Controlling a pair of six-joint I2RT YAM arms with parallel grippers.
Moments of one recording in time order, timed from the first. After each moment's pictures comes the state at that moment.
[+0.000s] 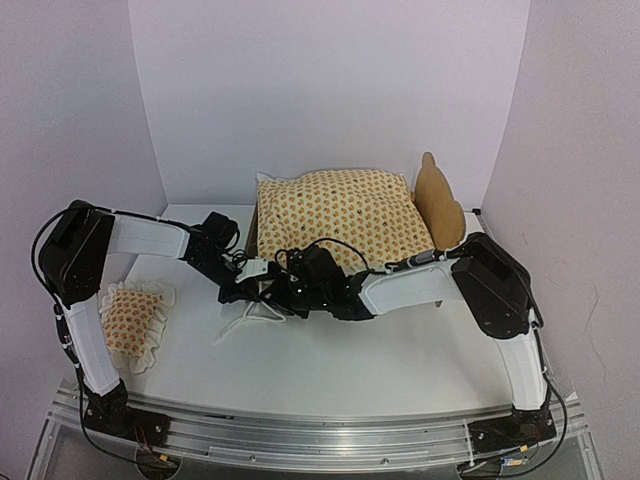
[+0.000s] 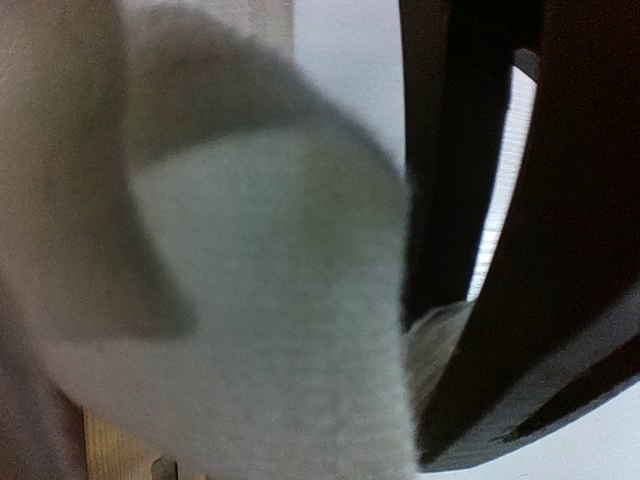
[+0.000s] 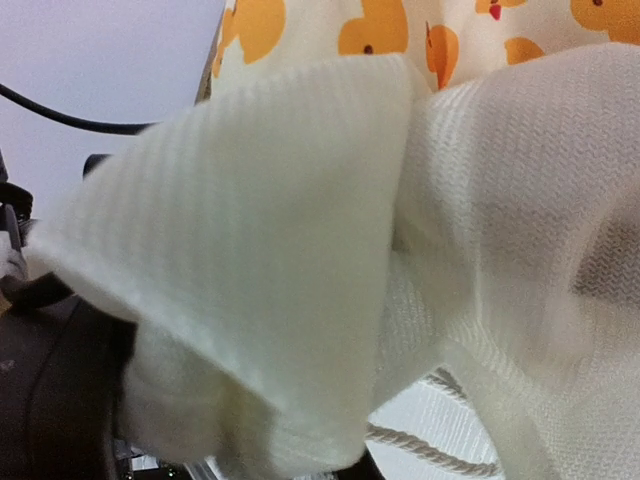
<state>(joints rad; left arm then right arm) -0.50 1.87 1.15 -0.42 0.49 0.97 1.01 2.21 1.48 0.21 -0.08 1.06</state>
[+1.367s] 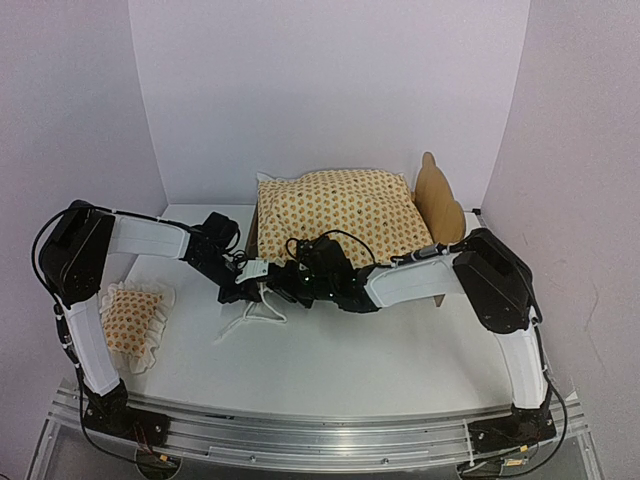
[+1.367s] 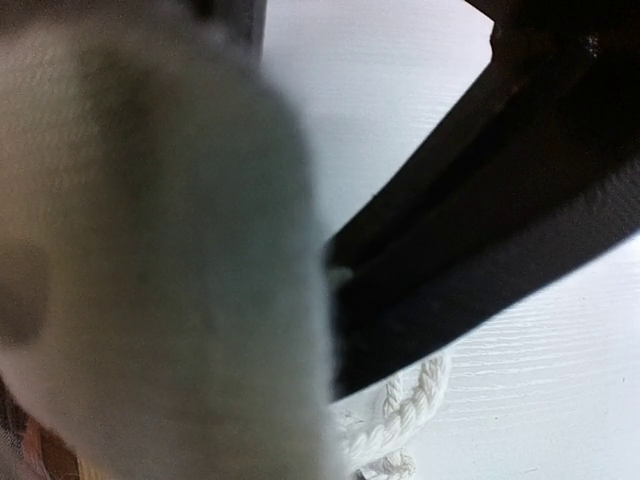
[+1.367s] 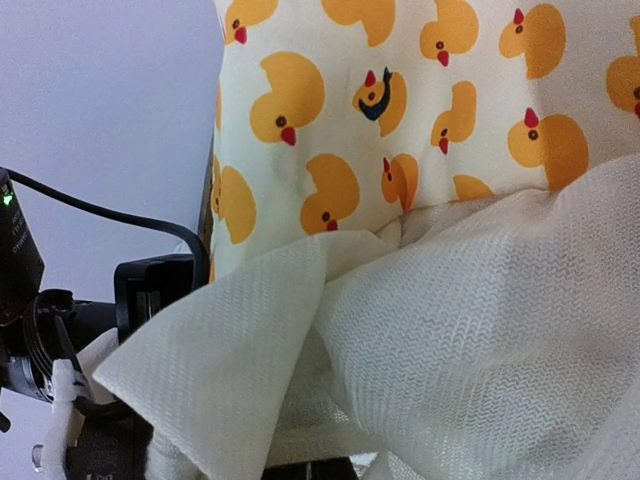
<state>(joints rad) -0.50 1.87 1.15 -0.42 0.48 1.00 0.96 2.21 1.47 0.28 -0.09 1.13</state>
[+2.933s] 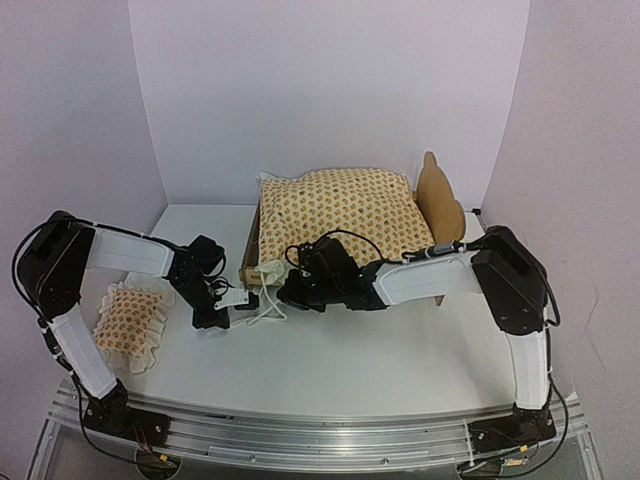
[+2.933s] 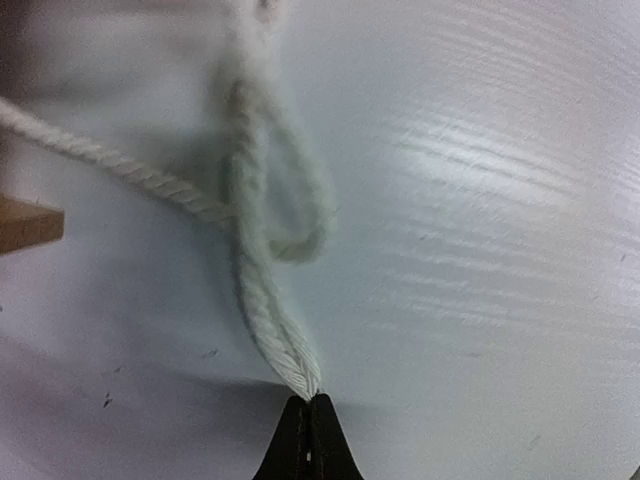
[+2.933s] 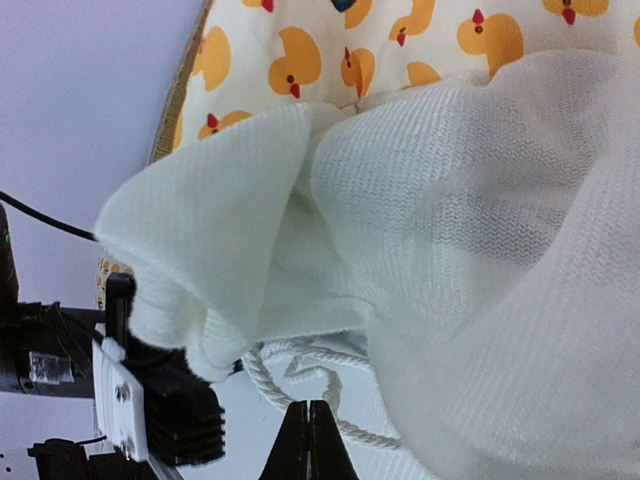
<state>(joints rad) -0.51 1.72 0.93 -0.53 0.20 0.89 0.98 2.13 1.43 0.09 -0.07 0.95</state>
